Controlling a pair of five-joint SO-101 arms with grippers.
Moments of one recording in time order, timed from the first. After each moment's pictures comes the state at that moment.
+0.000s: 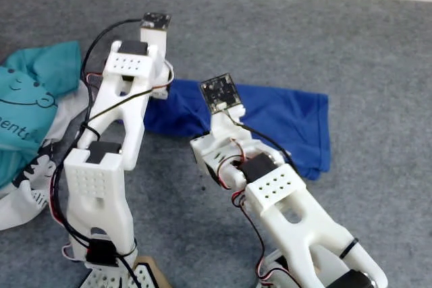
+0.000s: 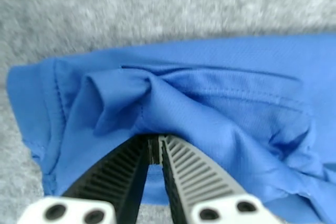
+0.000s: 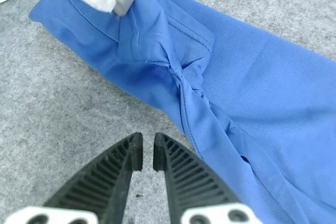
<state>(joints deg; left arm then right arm) 0.0 33.2 -22.2 74.0 1.5 -35.2 -33.1 53.5 32.7 -5.6</state>
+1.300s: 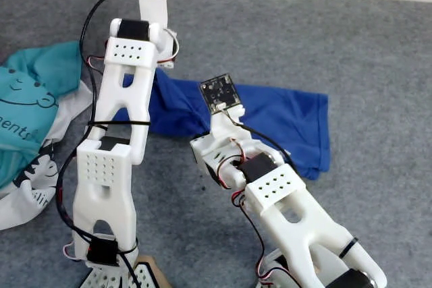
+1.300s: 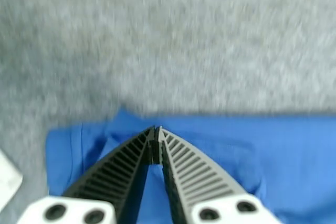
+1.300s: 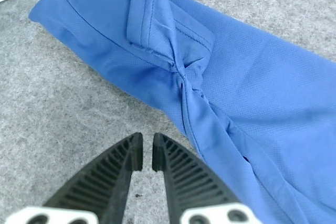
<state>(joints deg) 1.1 42.8 -52.0 84.2 5.4 -35.2 -33.1 53.5 32.7 -5.1</state>
